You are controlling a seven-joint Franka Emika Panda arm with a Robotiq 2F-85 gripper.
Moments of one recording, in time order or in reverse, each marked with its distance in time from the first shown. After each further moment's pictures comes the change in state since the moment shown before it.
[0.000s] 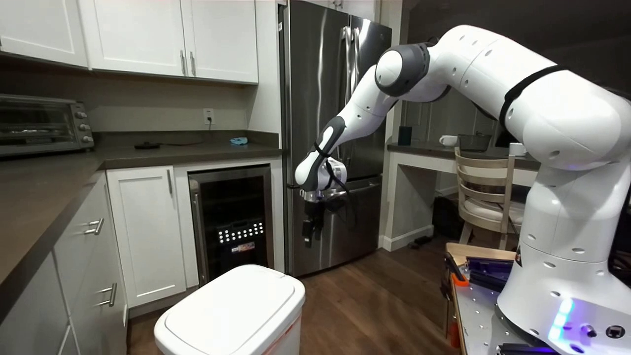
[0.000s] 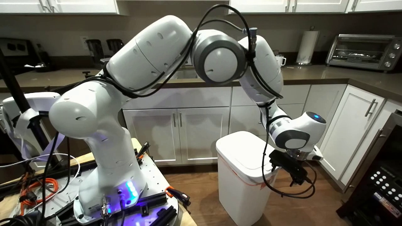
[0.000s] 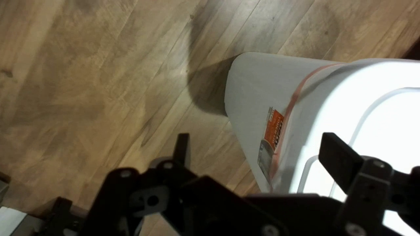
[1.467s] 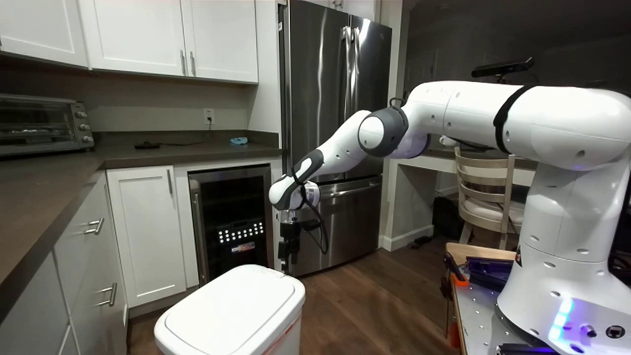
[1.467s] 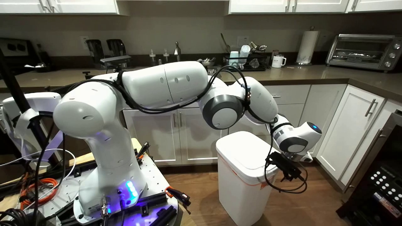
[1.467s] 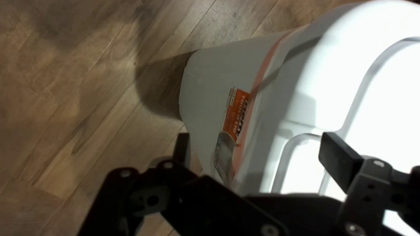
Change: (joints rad) arm 0.096 0.421 0.034 0.625 0.030 -0.333 -0.027
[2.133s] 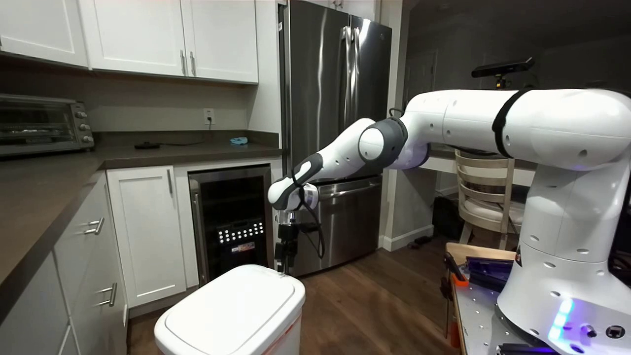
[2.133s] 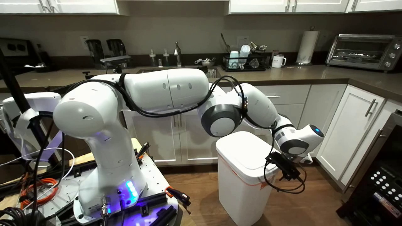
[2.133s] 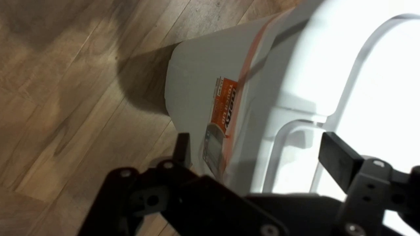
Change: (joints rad) arm -0.002 0.078 0.015 0.128 0.053 -0.068 -0.003
